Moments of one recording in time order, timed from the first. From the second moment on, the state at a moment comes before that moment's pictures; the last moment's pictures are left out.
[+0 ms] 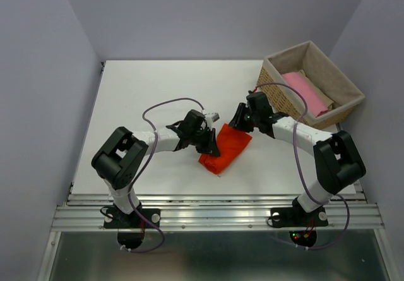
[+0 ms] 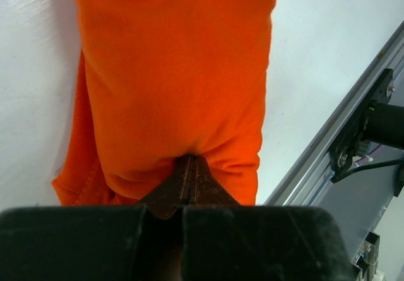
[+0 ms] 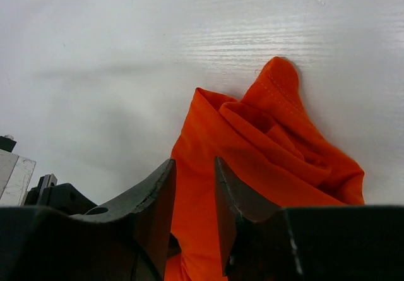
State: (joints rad) left arm -0.70 1.71 0.89 -0.01 0.48 -0.53; right arm 0.47 1.58 0.97 -0.14 -0.12 0.73
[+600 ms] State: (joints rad) left arm -0.68 1.60 1.10 -0.19 0.48 -0.44; right arm 0.46 1.44 0.94 -0.22 0.00 0.68
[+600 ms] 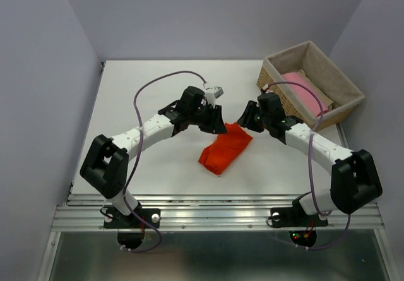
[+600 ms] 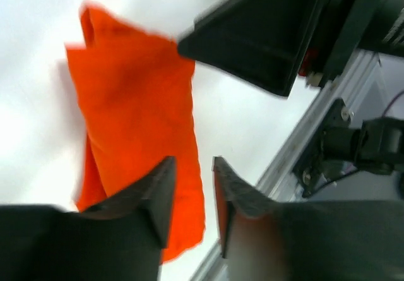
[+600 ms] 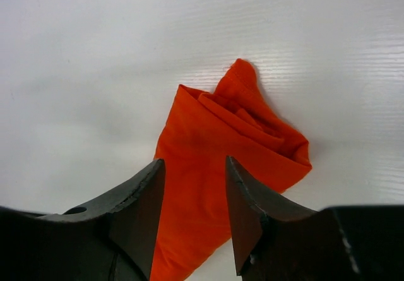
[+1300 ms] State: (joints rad) left arm -0.65 1.94 1.38 -0.37 0.36 -0.32; right arm 0.38 1.37 0.72 -0.24 -0.02 0.73
